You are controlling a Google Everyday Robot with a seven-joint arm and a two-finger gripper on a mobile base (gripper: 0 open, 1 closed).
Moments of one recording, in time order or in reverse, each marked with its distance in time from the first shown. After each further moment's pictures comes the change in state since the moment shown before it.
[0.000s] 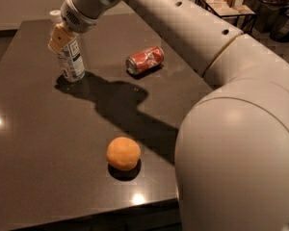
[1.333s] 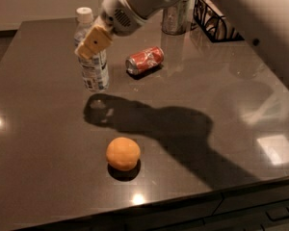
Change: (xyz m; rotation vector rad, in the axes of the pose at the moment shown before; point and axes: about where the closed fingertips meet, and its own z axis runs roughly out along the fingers) arm 0.057 0.065 -0.128 -0.114 -0.093 -0.111
